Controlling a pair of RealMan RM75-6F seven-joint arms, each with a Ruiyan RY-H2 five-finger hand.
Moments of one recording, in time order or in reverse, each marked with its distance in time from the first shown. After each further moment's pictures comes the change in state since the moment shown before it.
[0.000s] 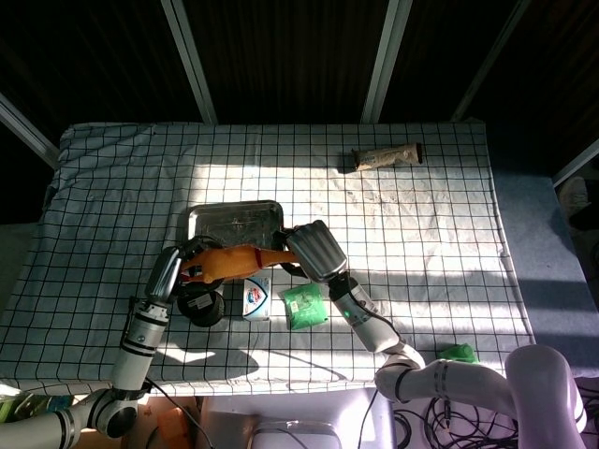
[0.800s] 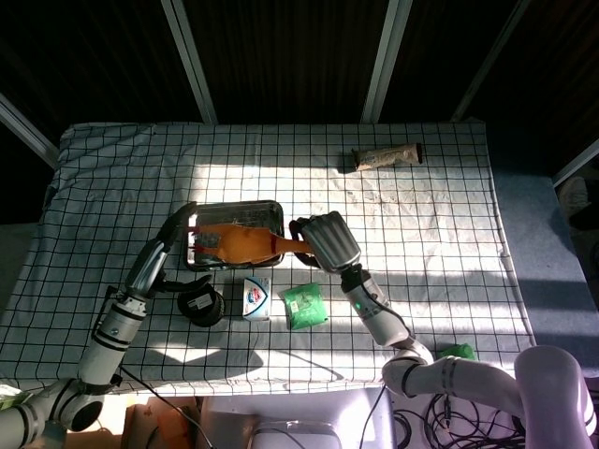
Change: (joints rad) left arm -0.014 0.193 0.027 -0.036 0.094 -0.029 -0.162; right arm -0.020 0.031 0.011 0.020 0.021 0.011 -0.004
